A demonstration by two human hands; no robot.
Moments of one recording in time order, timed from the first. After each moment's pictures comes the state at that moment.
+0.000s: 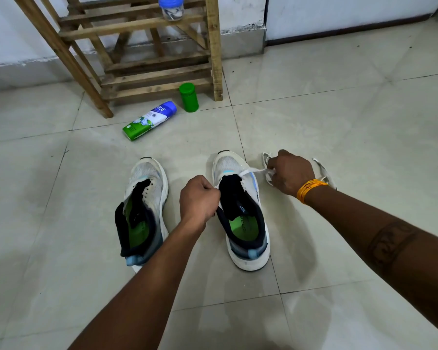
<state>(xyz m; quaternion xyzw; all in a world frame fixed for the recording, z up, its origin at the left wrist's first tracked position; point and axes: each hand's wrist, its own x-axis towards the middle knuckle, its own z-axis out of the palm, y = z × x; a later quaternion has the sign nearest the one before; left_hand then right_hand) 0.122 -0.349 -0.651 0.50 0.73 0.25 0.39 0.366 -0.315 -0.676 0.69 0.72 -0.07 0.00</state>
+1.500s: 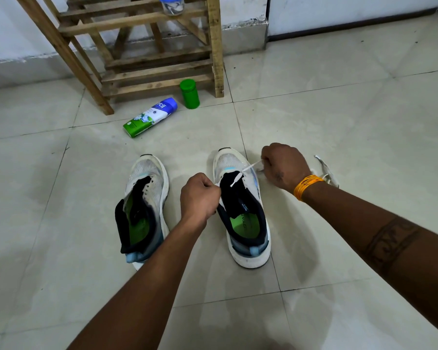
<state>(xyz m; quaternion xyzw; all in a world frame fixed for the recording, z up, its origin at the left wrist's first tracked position) 0.123 -0.351 -0.651 0.49 0.73 0.25 0.40 0.355 -0.307 -0.671 0.63 0.76 -0.08 -0.12</state>
